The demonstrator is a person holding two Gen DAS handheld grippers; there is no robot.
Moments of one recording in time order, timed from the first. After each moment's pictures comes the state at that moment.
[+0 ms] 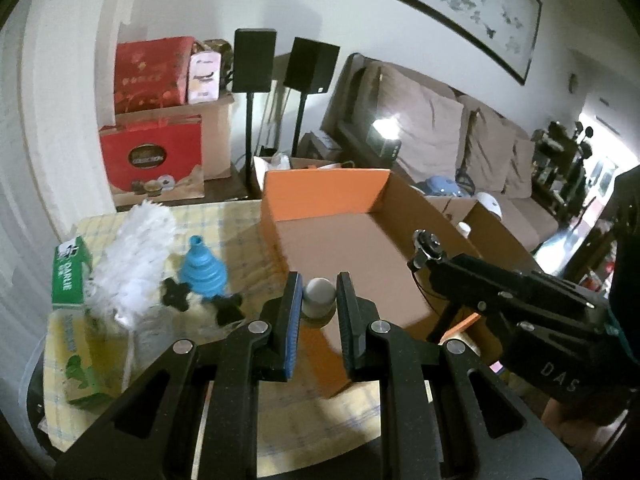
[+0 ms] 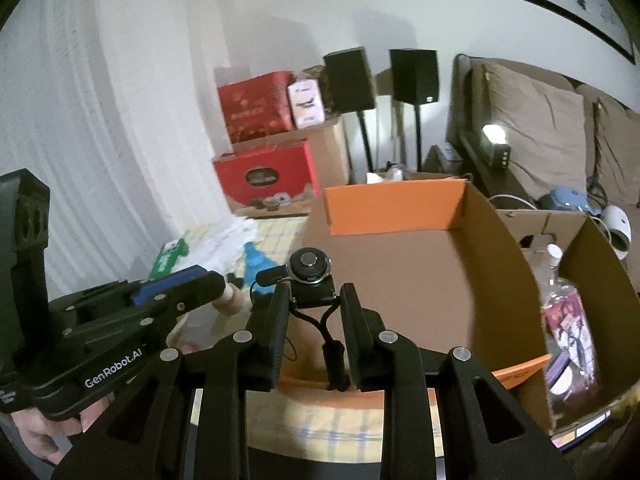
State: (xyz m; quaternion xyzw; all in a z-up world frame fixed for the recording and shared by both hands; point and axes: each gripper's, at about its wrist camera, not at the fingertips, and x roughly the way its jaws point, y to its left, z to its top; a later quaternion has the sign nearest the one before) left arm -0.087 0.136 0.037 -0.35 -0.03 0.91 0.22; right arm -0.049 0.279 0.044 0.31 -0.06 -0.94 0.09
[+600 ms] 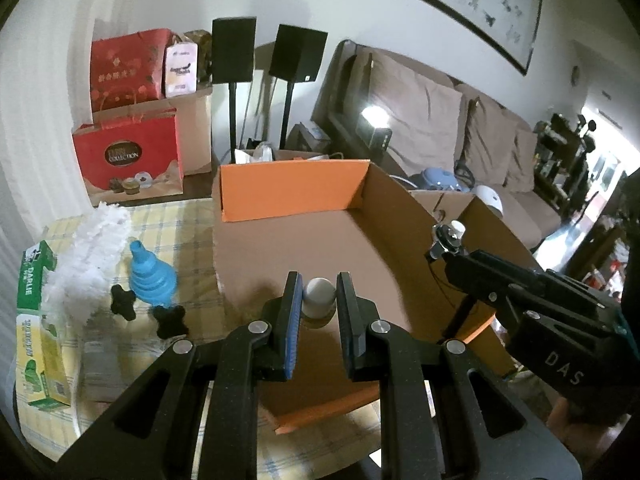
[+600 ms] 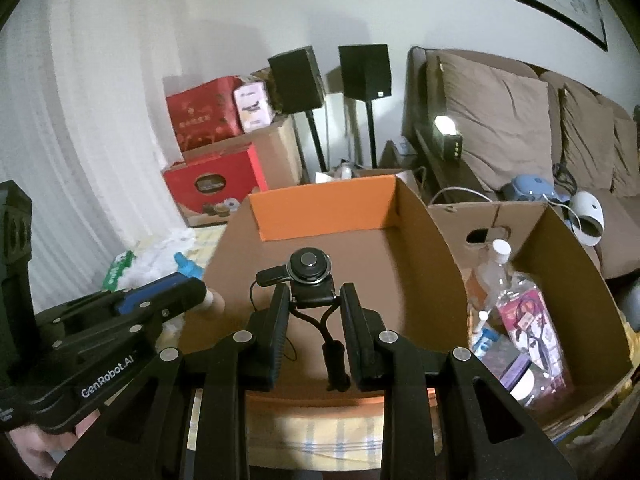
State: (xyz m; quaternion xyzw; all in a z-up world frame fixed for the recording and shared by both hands) left arm -0.109 0.206 0.016 -0.36 -0.02 0.91 0.21; right arm -0.065 0.350 0.033 0.32 -0.07 -0.94 0.03
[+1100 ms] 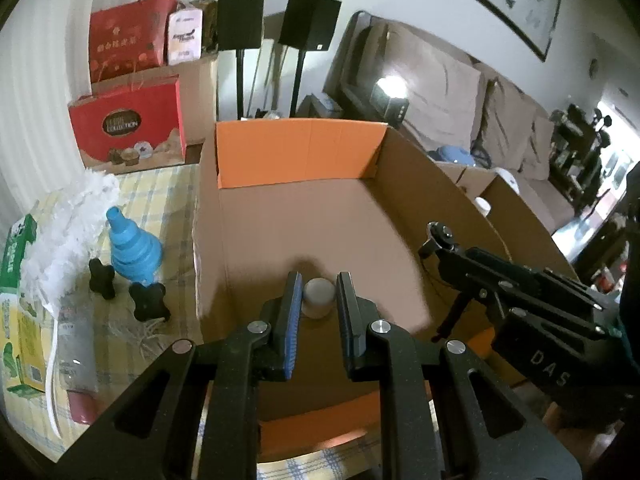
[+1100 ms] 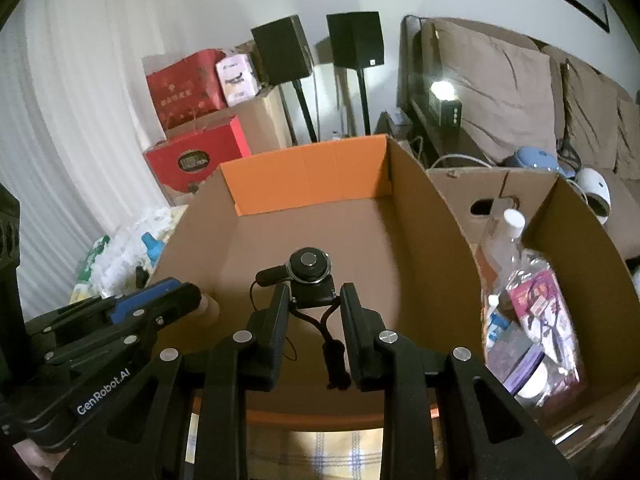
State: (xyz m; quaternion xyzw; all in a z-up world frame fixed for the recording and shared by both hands) left arm -0.129 0.220 -0.024 -0.40 -0.02 0.90 0.19; right arm -0.098 0.365 -0.013 0.37 -0.08 -0.93 0.03
